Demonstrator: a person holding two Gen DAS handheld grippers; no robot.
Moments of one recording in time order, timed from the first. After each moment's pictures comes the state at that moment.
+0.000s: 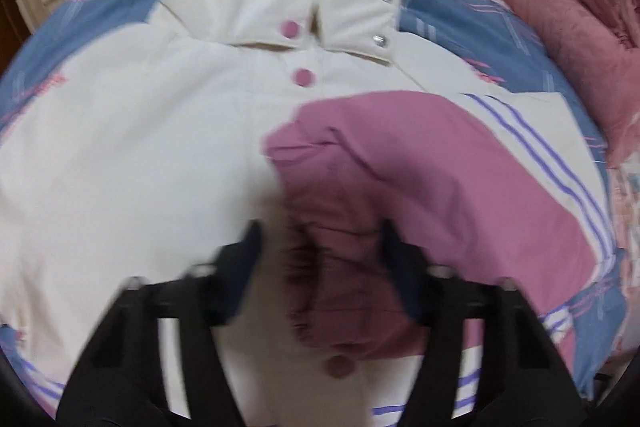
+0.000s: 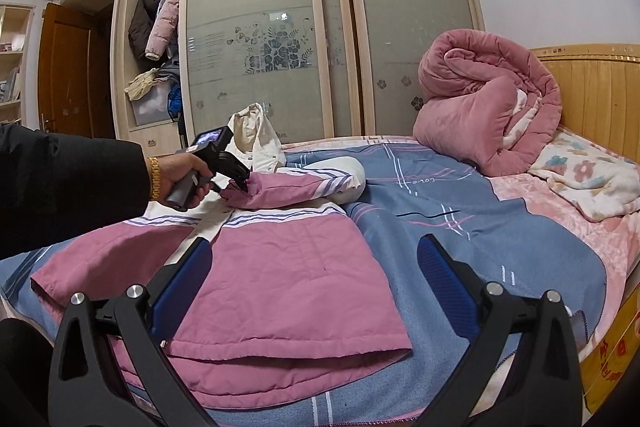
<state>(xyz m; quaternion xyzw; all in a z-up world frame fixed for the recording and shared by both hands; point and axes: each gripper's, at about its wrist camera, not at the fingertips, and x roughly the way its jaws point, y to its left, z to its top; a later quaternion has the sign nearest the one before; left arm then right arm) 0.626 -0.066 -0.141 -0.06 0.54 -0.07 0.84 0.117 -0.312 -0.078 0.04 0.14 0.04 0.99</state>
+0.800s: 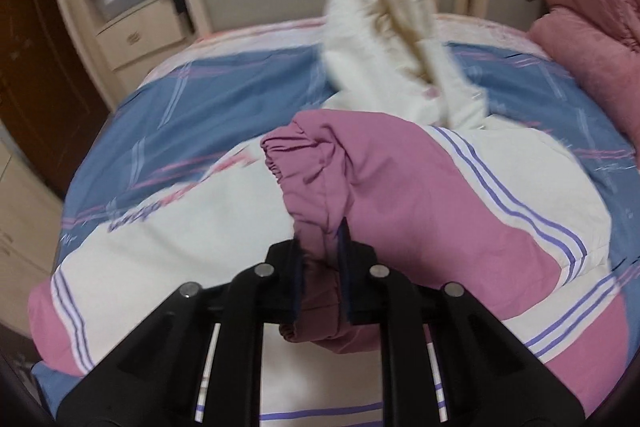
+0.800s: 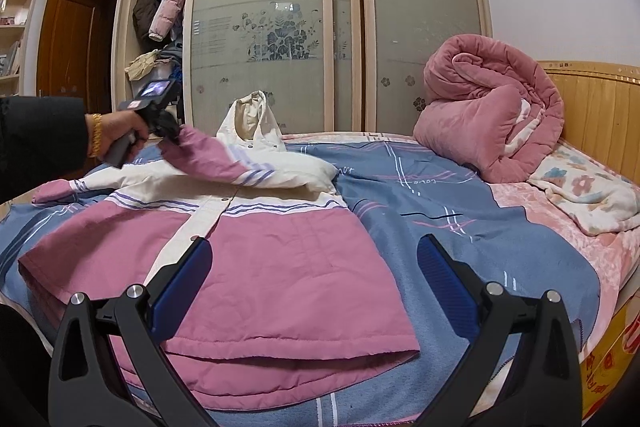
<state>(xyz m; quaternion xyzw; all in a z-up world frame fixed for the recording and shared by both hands) 0.586 0.058 -0.059 0.04 0.44 0.03 0.90 0.128 -0.292 -0.083 0.00 0.15 0.03 0.99</state>
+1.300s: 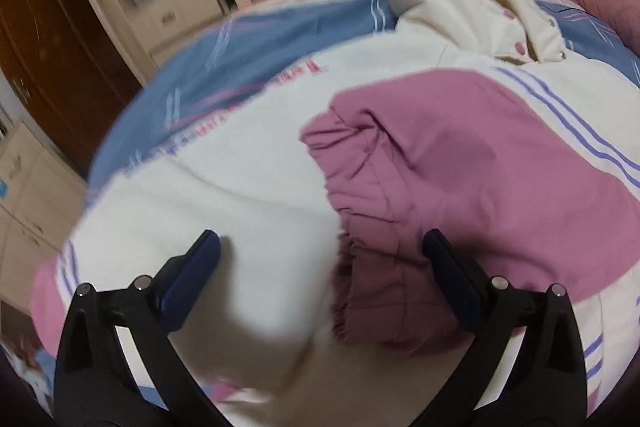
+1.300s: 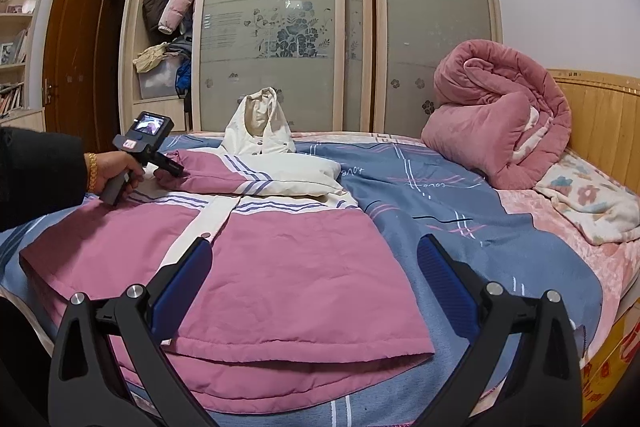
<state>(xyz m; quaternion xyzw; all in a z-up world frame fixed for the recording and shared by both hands) 0.569 0.097 -0.136 0.10 0.43 0.10 0.89 0.133 -0.278 -0.080 -0.01 0.15 0.04 0.99</state>
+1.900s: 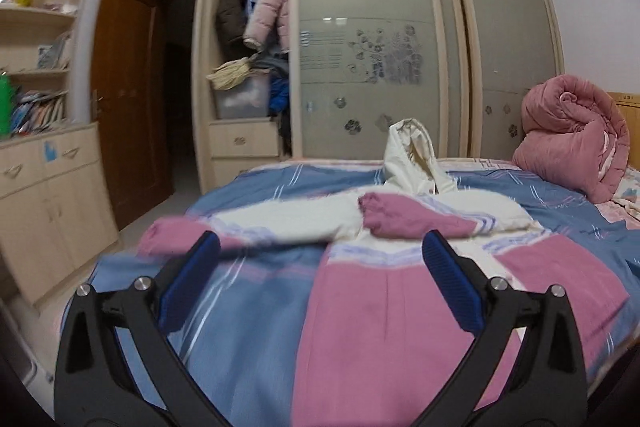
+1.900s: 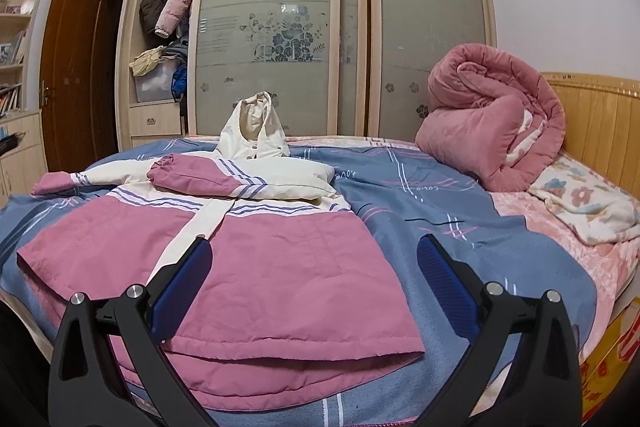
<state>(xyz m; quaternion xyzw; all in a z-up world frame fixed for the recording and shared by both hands) 0.126 0.117 -0.033 0.00 0.12 0.09 0.99 0.125 -0.277 -0.080 -0.02 0.14 0.03 0.99</state>
